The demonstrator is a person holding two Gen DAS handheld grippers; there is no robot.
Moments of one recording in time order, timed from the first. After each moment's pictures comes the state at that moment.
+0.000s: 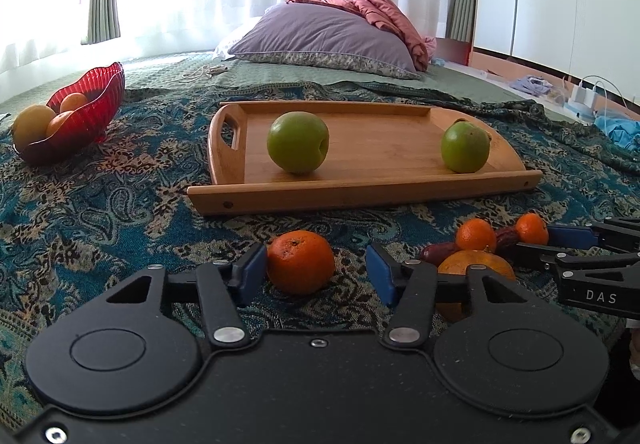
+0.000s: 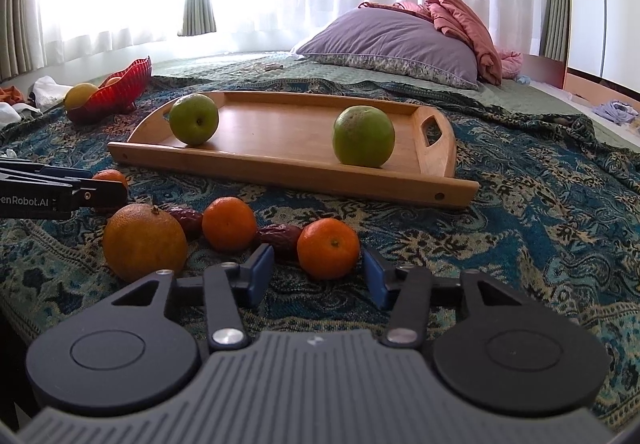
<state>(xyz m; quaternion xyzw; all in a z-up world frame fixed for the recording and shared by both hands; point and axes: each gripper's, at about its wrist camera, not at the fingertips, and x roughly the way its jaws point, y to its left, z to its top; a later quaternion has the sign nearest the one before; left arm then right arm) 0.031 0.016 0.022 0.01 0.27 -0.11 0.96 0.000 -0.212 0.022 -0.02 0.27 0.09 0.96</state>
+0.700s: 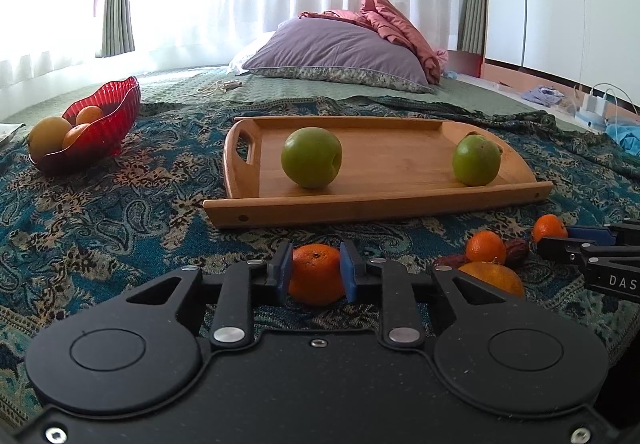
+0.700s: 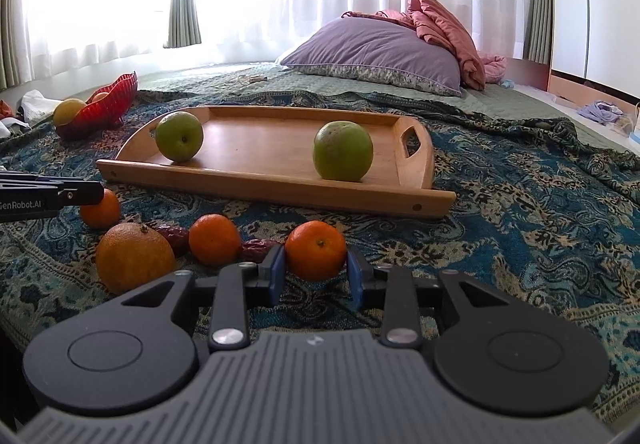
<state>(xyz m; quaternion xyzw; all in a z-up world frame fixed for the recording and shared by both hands) 0.027 0.016 0.024 0.02 0.24 -0.09 0.97 -0.004 -0.219 0.032 -0.02 0.26 0.06 0.96</state>
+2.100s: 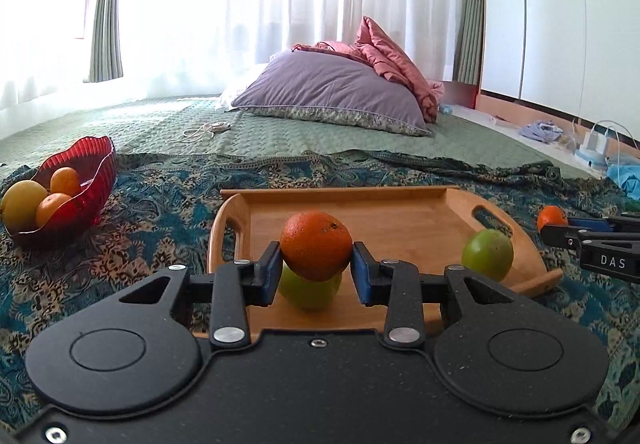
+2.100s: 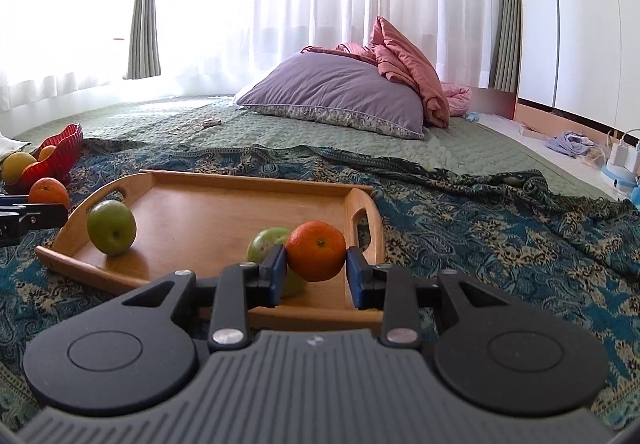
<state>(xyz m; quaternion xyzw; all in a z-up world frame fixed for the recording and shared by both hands) 0.109 0.010 0.086 0.00 0.21 -0.11 0.97 0.067 -0.238 0.084 -0.02 0.22 0.01 0.97</state>
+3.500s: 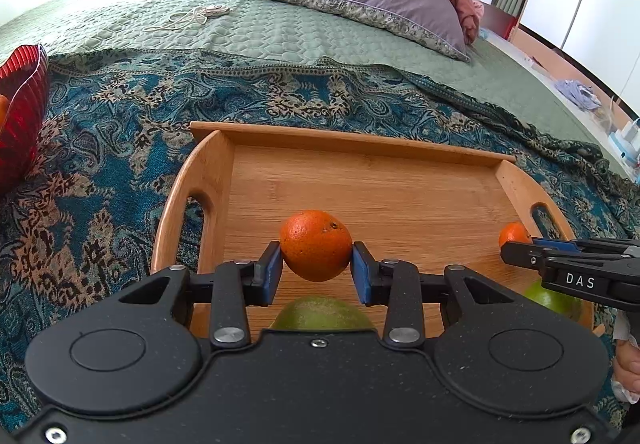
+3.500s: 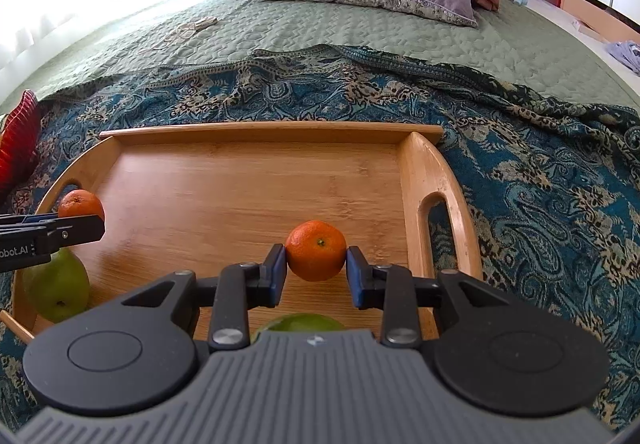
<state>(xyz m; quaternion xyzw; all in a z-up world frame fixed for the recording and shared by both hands) 0.279 0.002 0.055 -0.05 0.40 -0.10 0.91 0.239 -0.228 0.060 0.03 0.42 0.04 0.91</state>
